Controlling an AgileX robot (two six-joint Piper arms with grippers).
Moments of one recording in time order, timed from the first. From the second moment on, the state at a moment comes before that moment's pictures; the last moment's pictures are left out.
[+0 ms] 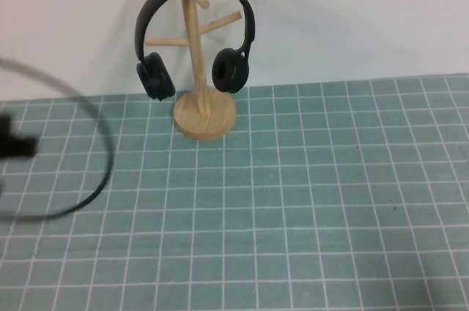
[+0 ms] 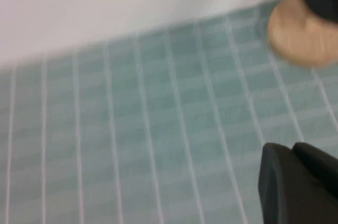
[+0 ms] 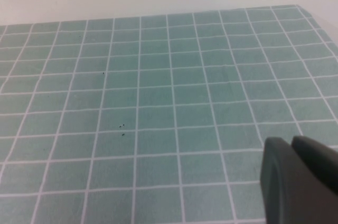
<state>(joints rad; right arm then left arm) -0.03 -0.04 0.02 0.07 0.33 -0.03 -0.10 1.02 -0.84 0.00 0.55 0.18</state>
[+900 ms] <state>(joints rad) -0.03 -0.04 0.02 0.07 0.33 -0.03 -0.57 1.55 -1.22 1.10 0.42 -0.30</state>
